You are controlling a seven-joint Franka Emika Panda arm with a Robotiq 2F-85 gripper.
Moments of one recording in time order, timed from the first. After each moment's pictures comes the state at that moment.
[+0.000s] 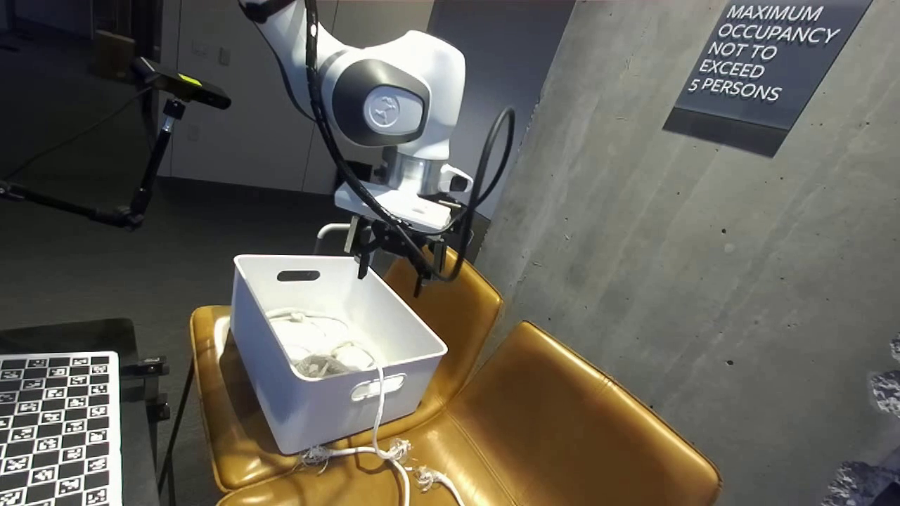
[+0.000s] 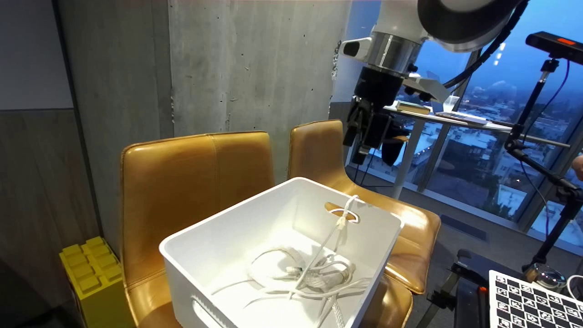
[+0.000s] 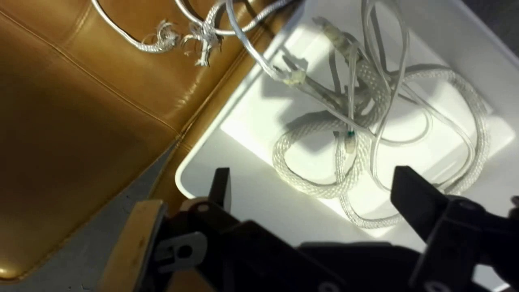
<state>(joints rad) -0.09 0.22 0.09 -2.03 -0.04 2.37 -0.67</state>
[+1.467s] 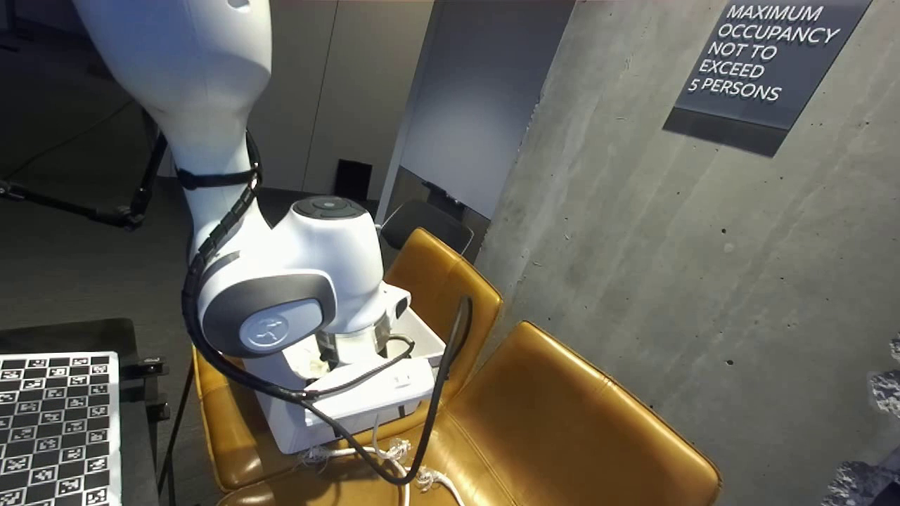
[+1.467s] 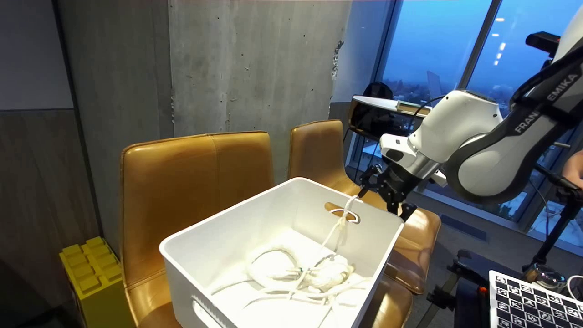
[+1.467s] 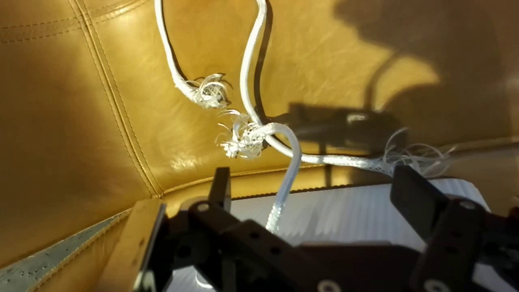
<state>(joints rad) -0.19 0.45 -0.02 -2.38 -0.18 3.21 -1.28</state>
